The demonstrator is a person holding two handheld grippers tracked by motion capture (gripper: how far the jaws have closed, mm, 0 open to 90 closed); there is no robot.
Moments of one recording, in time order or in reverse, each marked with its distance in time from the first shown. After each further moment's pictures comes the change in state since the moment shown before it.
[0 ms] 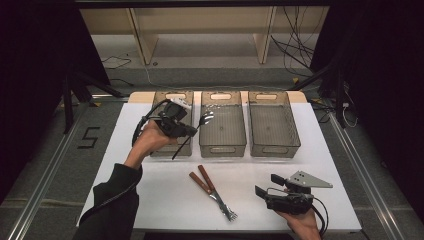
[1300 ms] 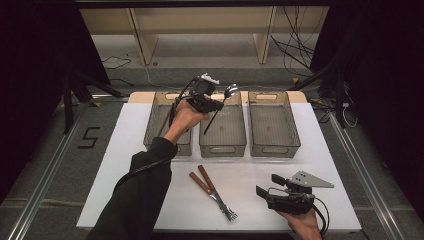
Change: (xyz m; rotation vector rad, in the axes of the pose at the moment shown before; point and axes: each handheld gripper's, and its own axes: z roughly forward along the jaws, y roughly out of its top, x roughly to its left) left arm 0.008 0.074 0.057 -0.158 0.072 -0.075; right arm -0.003 -0.001 -0.001 -0.007 0.008 0.005
